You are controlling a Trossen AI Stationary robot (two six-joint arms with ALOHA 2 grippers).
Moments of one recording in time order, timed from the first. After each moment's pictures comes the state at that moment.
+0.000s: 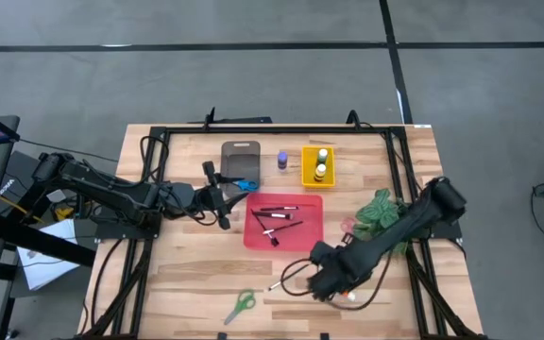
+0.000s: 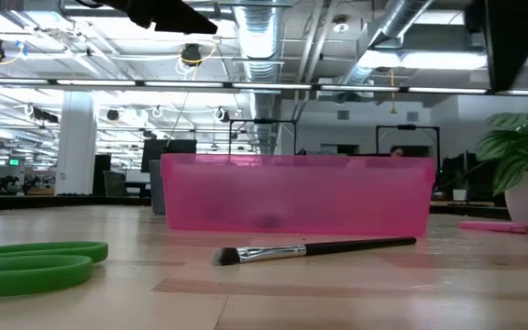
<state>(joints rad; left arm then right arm) -0.23 1.07 0.67 0.20 -0.66 0.43 0.58 1.86 1.56 -1.27 0.16 1.17</state>
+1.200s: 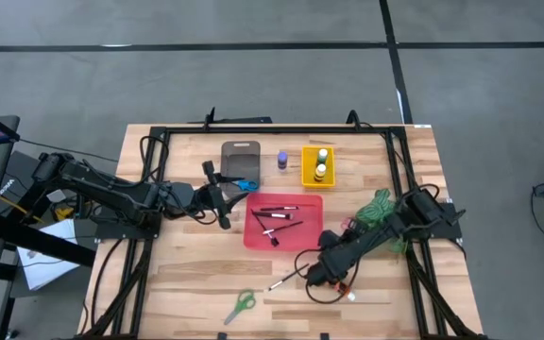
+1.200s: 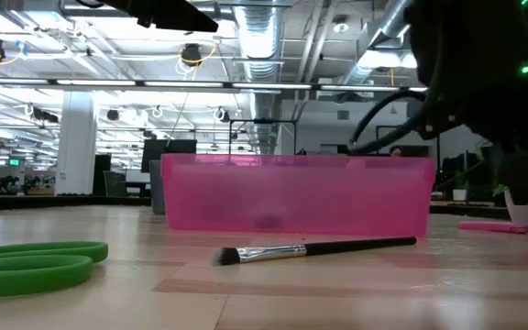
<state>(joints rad) -0.23 1.07 0.67 0.20 -0.66 0.38 0.51 2.04 1.32 -1.43 0.28 1.09</state>
